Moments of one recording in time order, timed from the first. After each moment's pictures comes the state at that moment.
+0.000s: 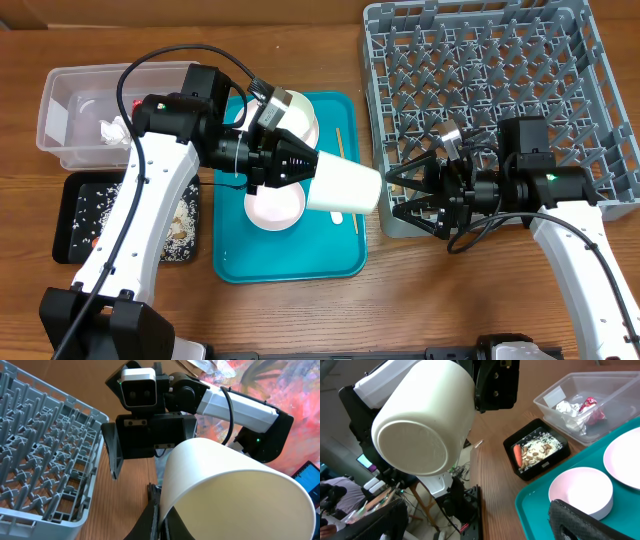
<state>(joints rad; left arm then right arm) -0.18 1.63 1.50 -1.30 1.51 0.82 0.04 1.32 1.05 -0.93 -1.53 -0.59</state>
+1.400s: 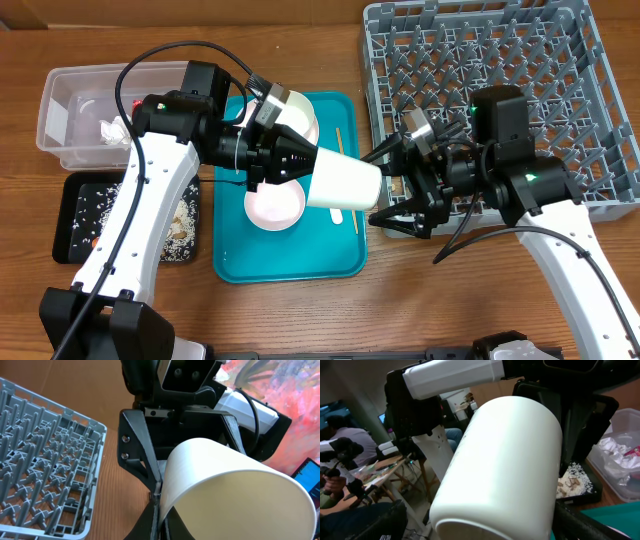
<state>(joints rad) -0.18 1.63 1.50 -1.25 1.55 0.82 0.24 1.31 1.17 -0.65 -1.55 -0.43</state>
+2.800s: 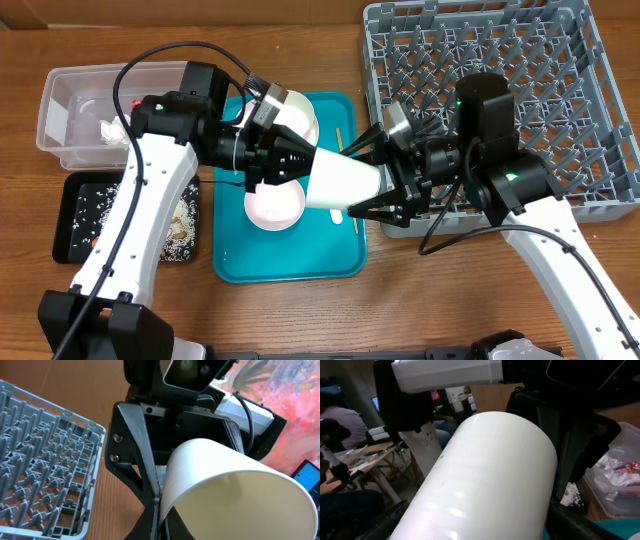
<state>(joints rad) -0.18 1.62 1.50 -1.26 1.56 0.82 0.32 1.34 1.17 -0.36 -1.47 -0.27</state>
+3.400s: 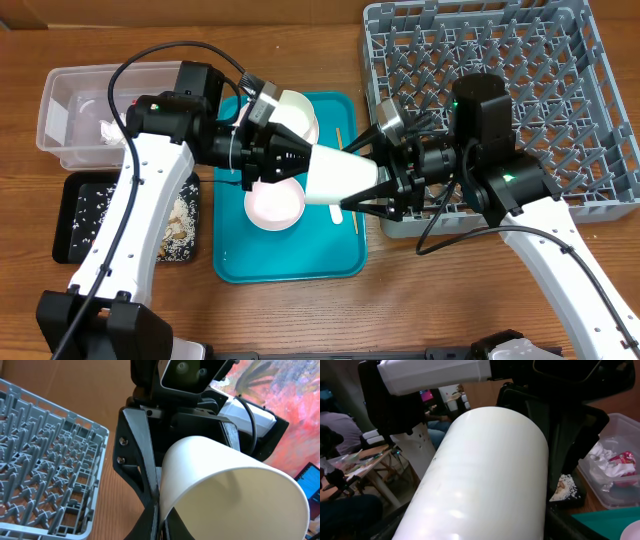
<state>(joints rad) -0.16 1.62 1.49 -1.26 1.56 0.82 0.34 1.34 1.17 -0.31 -1.42 -0.18</state>
